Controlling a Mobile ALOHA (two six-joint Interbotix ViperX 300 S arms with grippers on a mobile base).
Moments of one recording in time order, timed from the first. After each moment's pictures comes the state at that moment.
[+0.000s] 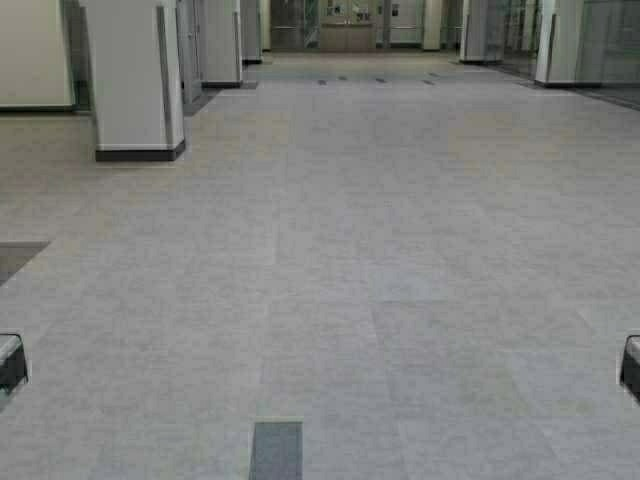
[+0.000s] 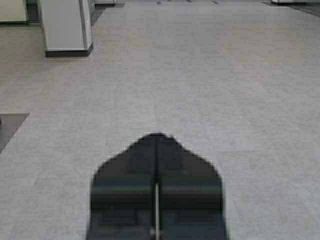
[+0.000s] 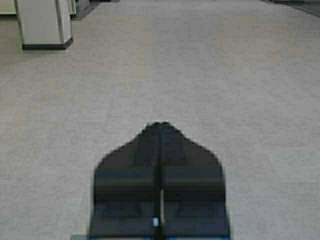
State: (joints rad) left arm 0.00 -1.00 1.16 0.00 -0.26 -0.02; right arm 0.00 -0.97 1.18 0.00 -0.29 0.00
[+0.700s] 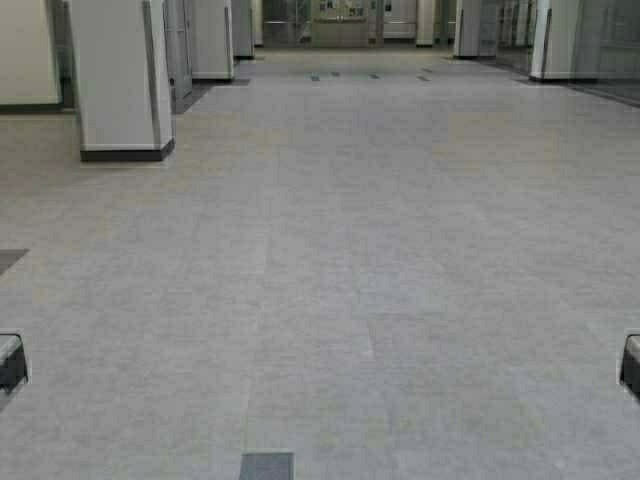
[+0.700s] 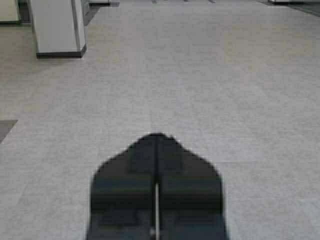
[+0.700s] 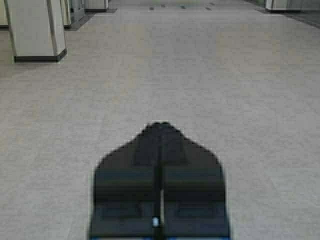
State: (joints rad) left arm 0.00 -0.98 1.17 0.00 -0.29 -0.02; right arm 0.00 -0.98 1.18 0.00 -0.31 0.00
